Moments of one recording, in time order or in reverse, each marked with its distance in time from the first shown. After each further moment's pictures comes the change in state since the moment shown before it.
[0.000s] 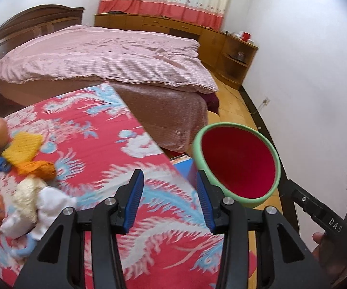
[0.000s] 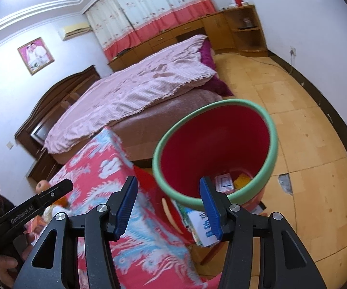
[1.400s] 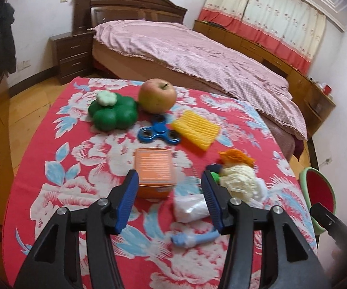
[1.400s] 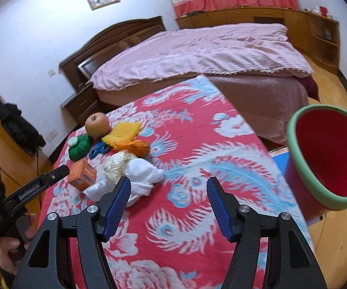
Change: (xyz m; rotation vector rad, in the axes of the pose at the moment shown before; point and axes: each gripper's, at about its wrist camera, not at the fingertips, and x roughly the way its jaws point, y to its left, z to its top) left arm -0.087 0.223 -0.056 -0.394 -0.084 0.361; right arm 0.073 0.192 -0.055 -0.347 0.237 0.209
